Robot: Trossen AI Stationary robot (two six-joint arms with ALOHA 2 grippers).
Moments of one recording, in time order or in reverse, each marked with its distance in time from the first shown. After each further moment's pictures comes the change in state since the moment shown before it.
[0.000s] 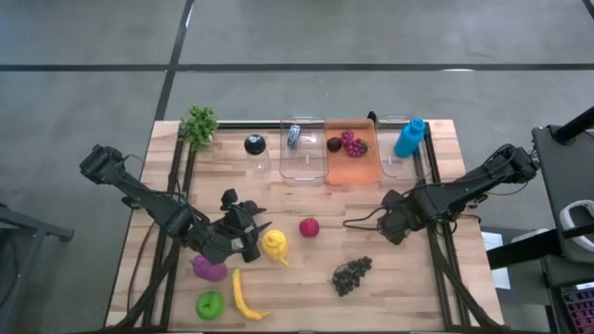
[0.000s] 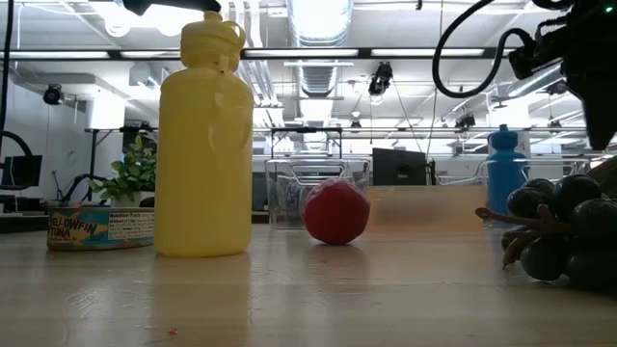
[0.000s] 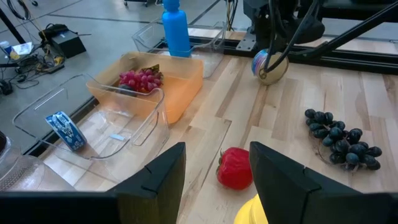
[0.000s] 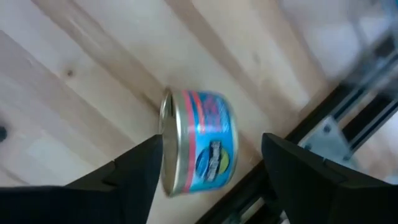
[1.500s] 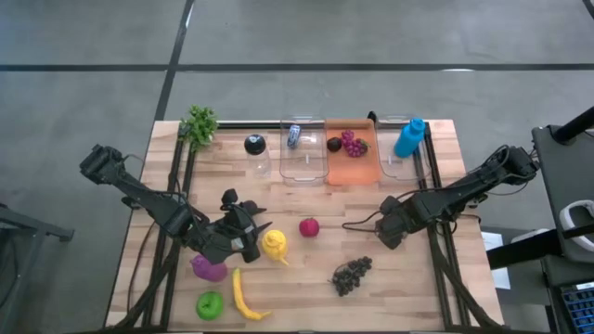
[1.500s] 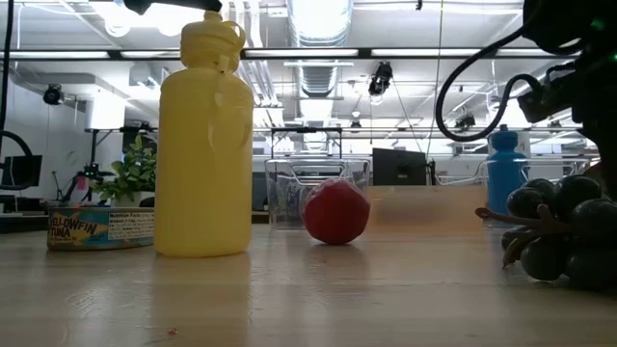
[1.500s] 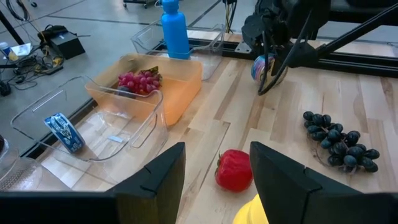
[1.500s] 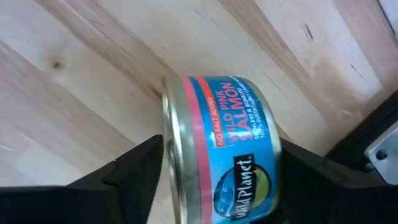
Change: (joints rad) left arm 0.000 0.000 0.000 0.014 0.000 0.007; right arm -0.008 0.001 -0.195 0.251 -0.073 0.039
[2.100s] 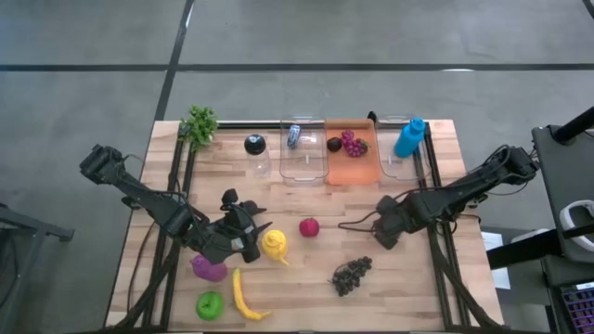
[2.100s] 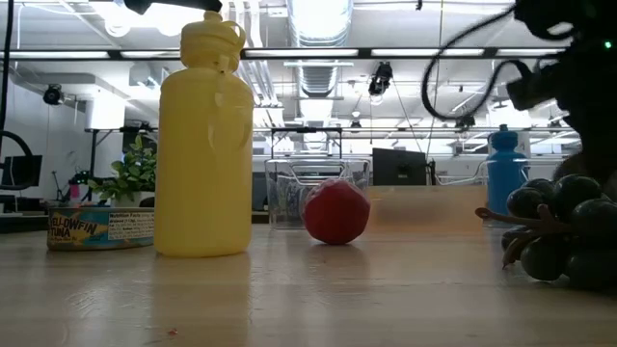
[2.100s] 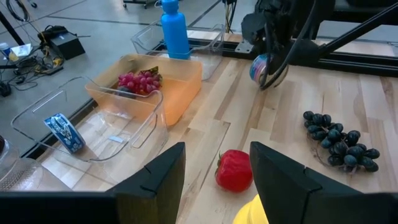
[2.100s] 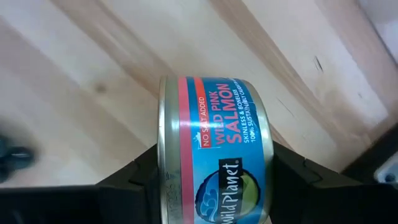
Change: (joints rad) left arm 0.000 0.000 0.000 0.000 0.000 0.003; right arm 0.000 0.002 0.056 0.026 0.052 -0.032
